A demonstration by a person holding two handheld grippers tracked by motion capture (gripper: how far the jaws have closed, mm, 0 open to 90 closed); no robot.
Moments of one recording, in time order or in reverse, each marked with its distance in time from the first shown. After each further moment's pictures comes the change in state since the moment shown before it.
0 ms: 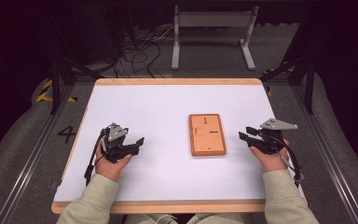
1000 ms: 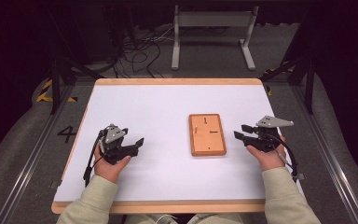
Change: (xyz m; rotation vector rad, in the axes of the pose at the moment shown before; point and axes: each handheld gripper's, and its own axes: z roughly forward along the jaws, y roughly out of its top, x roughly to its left) left arm 0.000 -0.002 -0.006 -0.035 -0.019 0.002; right arm 0.006 0.014 0.007 0.006 0.070 -0.053
